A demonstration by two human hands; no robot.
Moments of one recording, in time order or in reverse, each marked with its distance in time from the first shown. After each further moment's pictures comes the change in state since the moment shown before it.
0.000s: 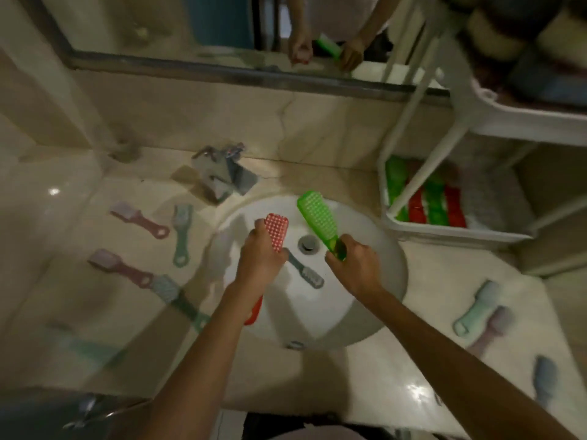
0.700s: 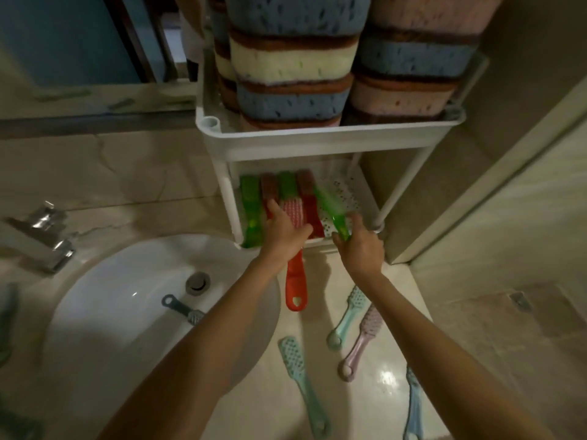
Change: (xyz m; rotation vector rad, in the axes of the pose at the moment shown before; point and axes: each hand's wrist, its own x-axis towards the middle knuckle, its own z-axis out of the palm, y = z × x) left_hand 0.012 0.248 0.184 -0.225 -0.211 0.207; right_hand 0.041 0.217 -0.146 -0.068 0.334 0.295
